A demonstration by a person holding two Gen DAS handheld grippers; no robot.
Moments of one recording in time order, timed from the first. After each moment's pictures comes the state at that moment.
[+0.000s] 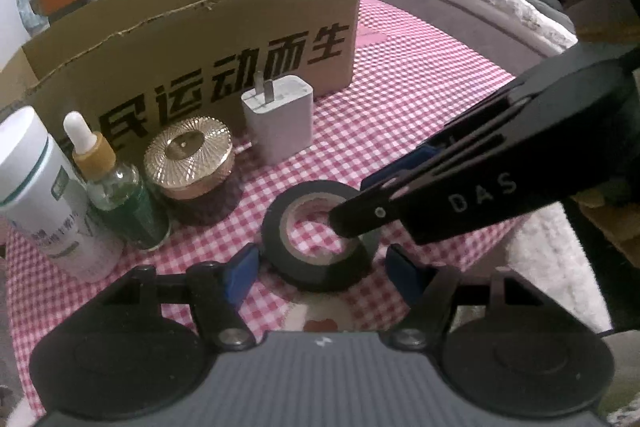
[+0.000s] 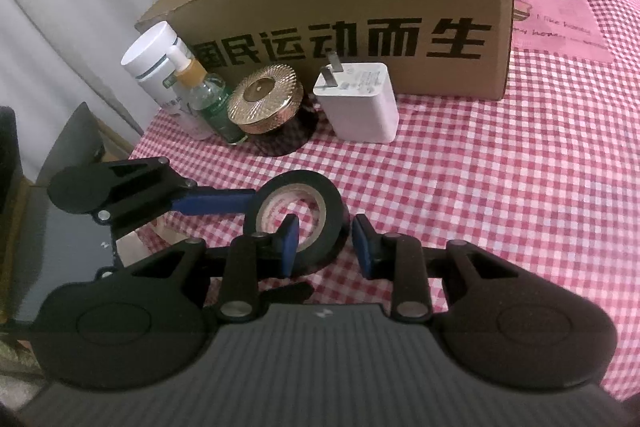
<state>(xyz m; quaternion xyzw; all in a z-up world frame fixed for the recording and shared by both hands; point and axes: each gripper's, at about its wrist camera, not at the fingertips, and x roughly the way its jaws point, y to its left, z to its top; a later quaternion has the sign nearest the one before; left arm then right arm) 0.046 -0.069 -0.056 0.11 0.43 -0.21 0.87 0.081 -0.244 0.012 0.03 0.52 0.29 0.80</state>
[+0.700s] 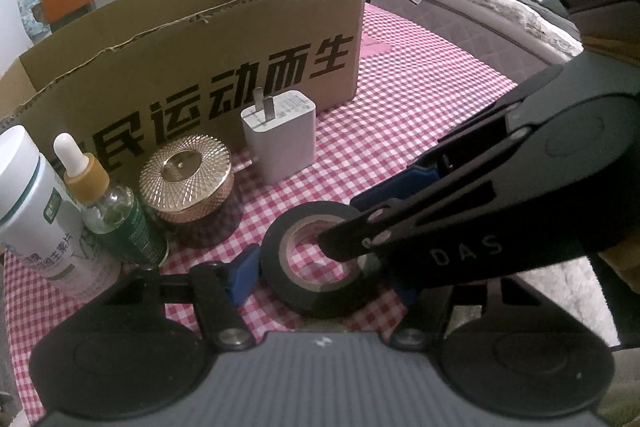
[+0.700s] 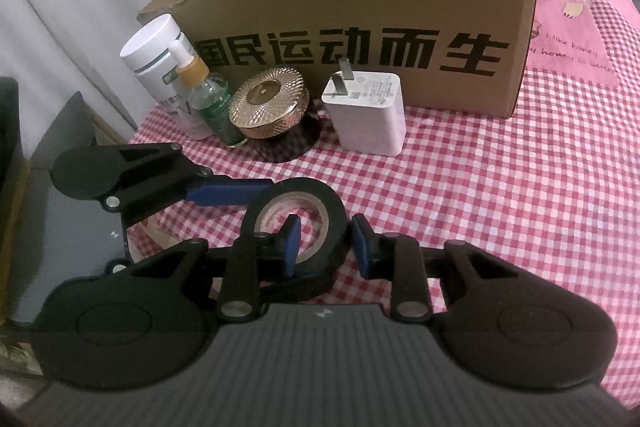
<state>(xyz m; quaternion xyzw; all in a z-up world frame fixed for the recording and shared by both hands) 0.055 -0.072 -0.057 0.11 0.42 -0.21 0.88 0.082 -0.234 0.009 0.00 0.51 0.29 0.81</state>
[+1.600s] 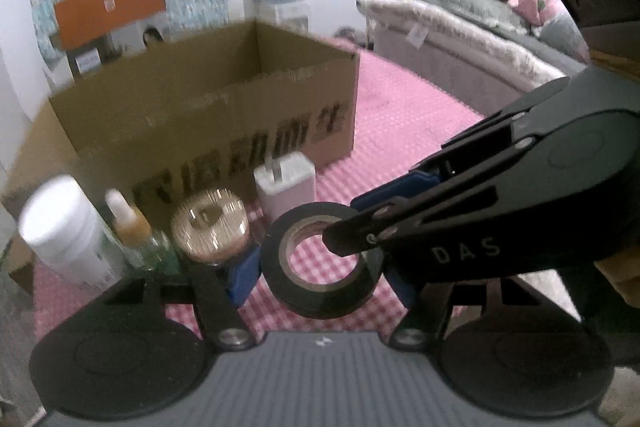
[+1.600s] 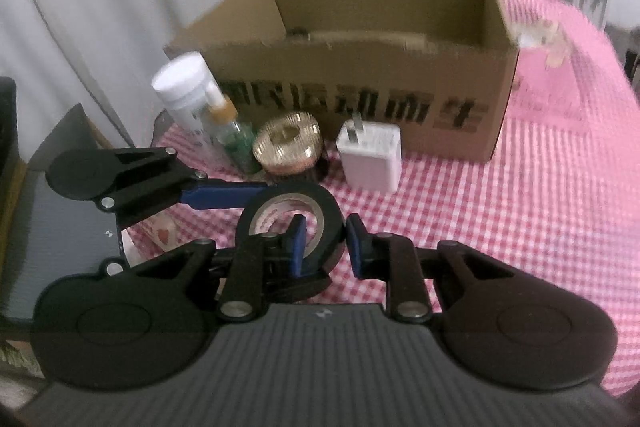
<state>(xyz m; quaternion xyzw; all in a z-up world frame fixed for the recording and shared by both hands) 0.030 -0.065 -0.008 0.10 0.36 -0.20 0.91 0.060 -0.236 0.059 -0.02 0.46 0.28 0.84</state>
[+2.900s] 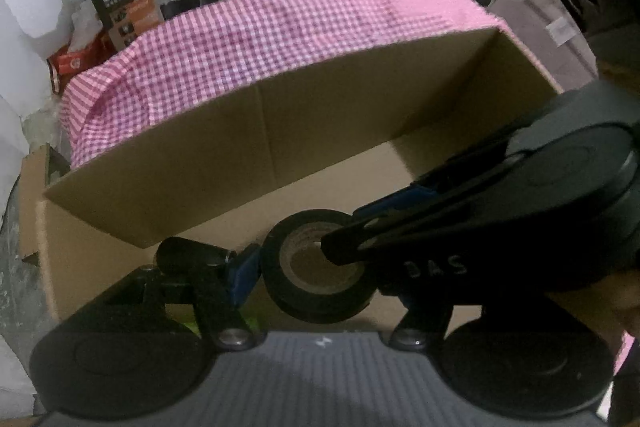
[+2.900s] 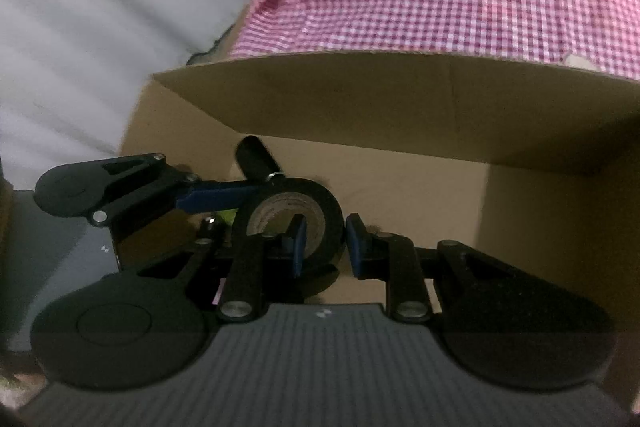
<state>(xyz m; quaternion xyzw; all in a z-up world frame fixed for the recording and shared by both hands) 0.328 0.022 -0.003 0.07 0.55 -0.15 0.82 0.381 -0.126 0.030 0.06 0.62 0.29 0.72</state>
